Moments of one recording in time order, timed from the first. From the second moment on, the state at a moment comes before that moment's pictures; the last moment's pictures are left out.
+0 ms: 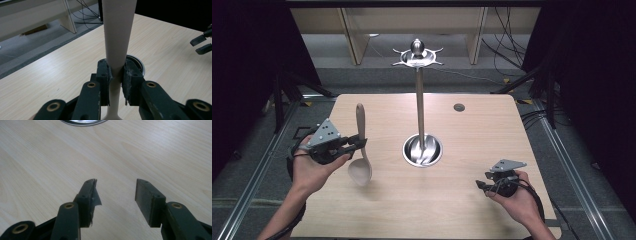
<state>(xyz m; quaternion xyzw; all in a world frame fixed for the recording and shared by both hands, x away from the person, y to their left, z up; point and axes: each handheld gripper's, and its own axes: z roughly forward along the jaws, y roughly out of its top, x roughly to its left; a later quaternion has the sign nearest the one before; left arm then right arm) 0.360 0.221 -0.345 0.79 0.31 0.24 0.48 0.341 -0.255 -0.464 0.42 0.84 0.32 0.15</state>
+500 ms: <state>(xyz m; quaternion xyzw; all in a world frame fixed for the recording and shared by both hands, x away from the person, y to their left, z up) 0.379 0.213 -0.329 0.81 0.27 0.20 0.48 0.336 -0.255 -0.460 0.43 0.83 0.32 0.15</state>
